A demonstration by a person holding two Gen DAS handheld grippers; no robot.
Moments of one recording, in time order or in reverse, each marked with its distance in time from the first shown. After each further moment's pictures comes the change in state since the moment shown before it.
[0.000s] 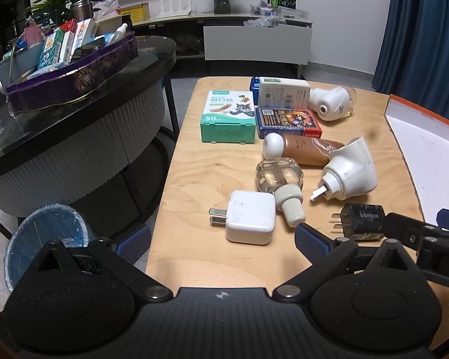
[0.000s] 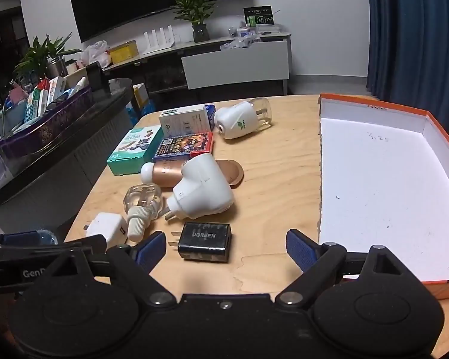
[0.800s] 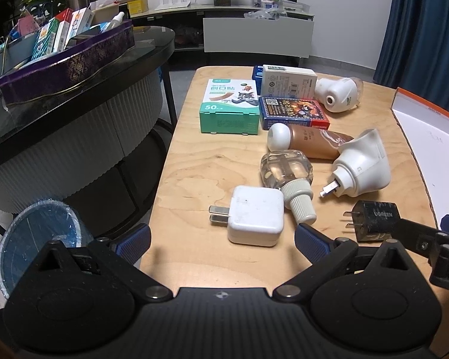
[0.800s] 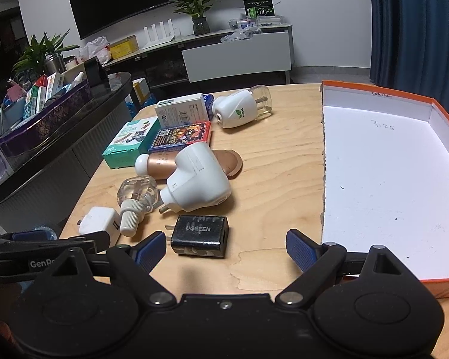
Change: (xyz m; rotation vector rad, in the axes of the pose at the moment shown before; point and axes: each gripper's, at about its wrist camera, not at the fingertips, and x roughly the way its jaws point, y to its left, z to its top) left arm 0.017 -0.002 -0.004 0.002 0.022 0.001; right arm 0.011 -0.008 -0.004 0.016 0.030 0.014
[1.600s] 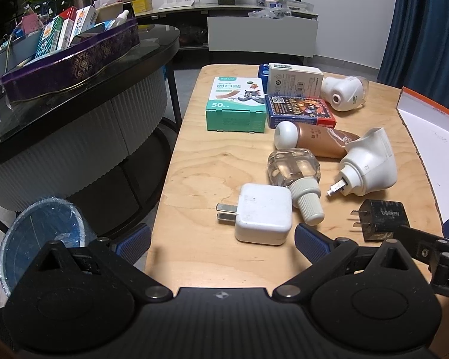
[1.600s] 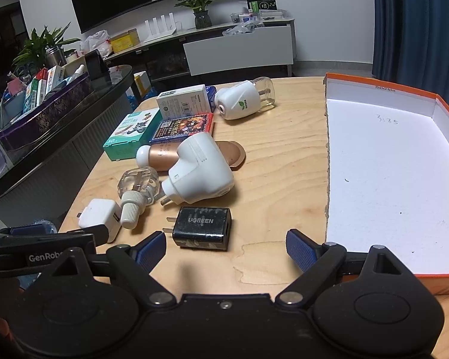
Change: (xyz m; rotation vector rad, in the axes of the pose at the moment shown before) left arm 0.003 0.005 -0.002 -0.009 0.003 0.017; right arm 0.005 0.002 -0.004 -0.016 0.016 -0.008
